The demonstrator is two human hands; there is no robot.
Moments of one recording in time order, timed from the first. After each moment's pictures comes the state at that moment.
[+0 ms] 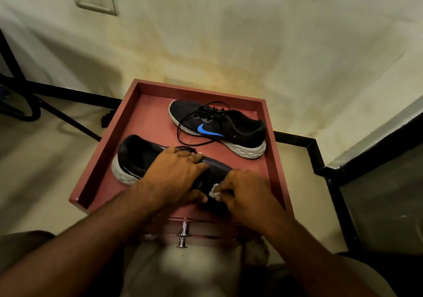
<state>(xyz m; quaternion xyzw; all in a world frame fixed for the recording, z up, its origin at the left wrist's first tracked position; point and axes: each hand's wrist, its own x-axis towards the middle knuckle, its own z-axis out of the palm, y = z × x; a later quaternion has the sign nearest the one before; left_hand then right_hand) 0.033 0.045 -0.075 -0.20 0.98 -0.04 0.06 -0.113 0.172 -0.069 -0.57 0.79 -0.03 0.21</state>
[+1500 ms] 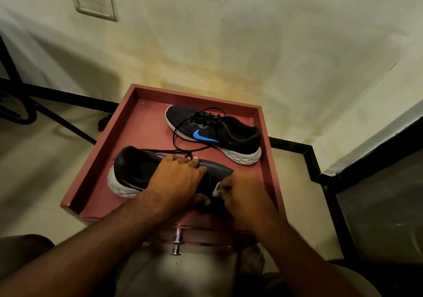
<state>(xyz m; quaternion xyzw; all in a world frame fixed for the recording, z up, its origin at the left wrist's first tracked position) 0.015 0.059 -0.077 -0.26 0.96 -0.03 0.08 -0.127 0.174 -0.073 -0.53 0.83 -0.09 0.14</state>
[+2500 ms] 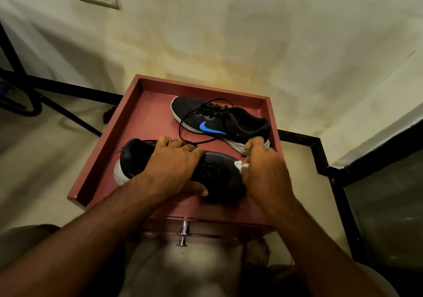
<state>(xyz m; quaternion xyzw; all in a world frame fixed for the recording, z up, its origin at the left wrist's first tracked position) 0.027 0.037 -0.078 -0.29 0.95 -0.01 0.08 -0.141 0.164 -0.078 -0.48 0.86 -0.18 0.00</state>
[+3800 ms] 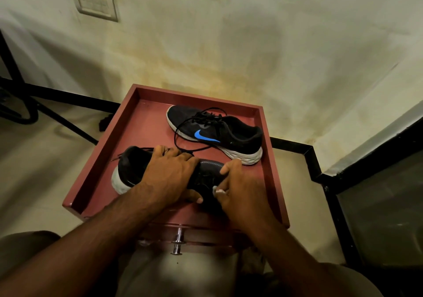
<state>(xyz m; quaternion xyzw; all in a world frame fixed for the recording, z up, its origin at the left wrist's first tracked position) 0.026 0.042 -0.082 -0.30 0.95 -0.02 0.07 -0.113 0.179 -0.086 -0.51 0.82 -0.23 0.16</state>
